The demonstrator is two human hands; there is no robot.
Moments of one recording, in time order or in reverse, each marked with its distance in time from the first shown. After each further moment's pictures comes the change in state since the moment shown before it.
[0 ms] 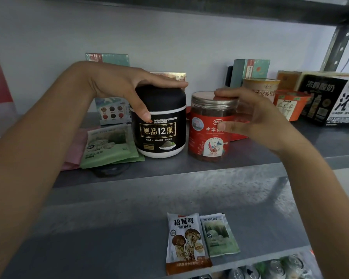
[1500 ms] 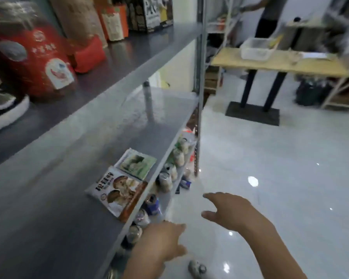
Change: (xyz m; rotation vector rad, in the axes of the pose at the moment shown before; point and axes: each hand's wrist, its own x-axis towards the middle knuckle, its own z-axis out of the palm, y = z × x) left_hand -0.047 0.004 0.379 0.543 -0.907 0.404; right_hand -0.319 -0.018 0.175 -0.593 -0.159 1.529
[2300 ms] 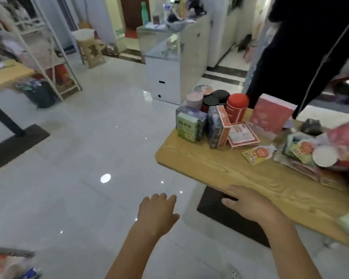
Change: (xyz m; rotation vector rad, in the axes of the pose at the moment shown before) left_hand -0.062 0.333 0.191 0.938 0.193 1.103; right_hand -0.442 0.103 0.295 0.911 0.457 1.346
